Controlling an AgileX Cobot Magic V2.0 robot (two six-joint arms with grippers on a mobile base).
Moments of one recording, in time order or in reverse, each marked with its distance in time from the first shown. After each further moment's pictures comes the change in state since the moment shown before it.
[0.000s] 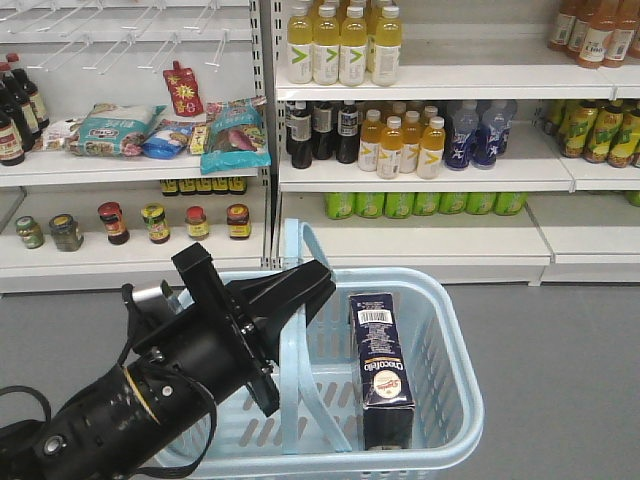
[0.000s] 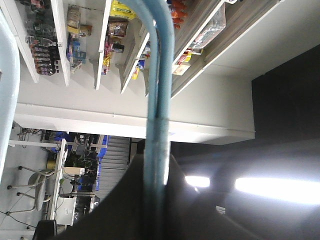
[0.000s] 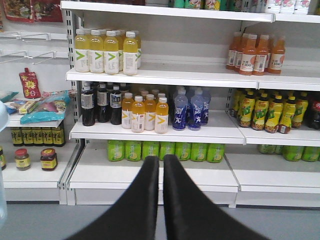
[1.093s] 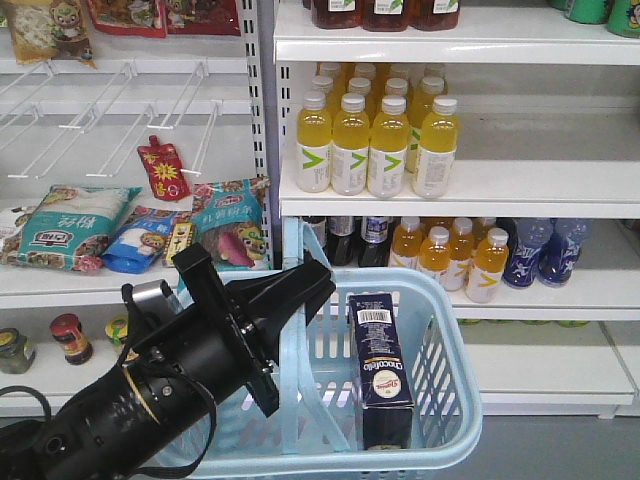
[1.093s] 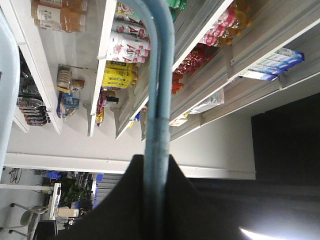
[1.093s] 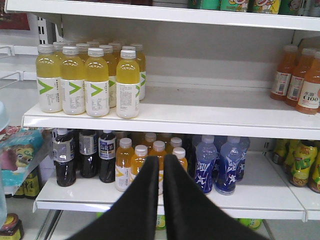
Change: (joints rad) left arm 0.000 0.000 0.000 0.000 0.000 0.000; right arm 0.000 0.000 0.000 0.000 0.000 0.000
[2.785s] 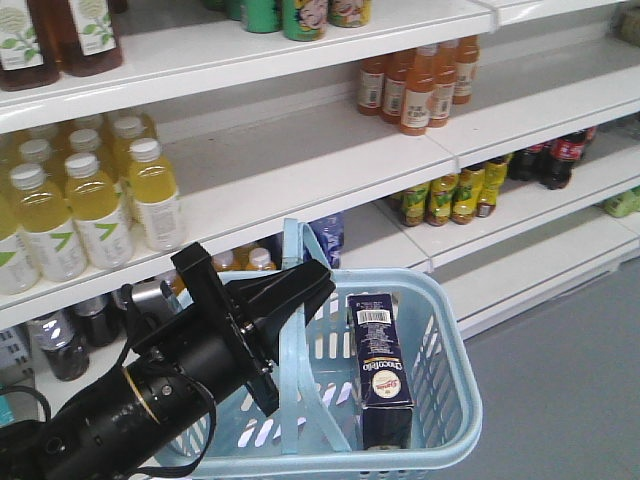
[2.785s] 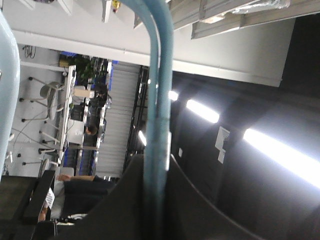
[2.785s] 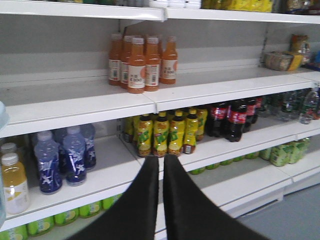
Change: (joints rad) left arm 0.000 0.000 0.000 -0.004 0.000 0.000; right arm 0.000 0.000 0.000 0.000 0.000 0.000
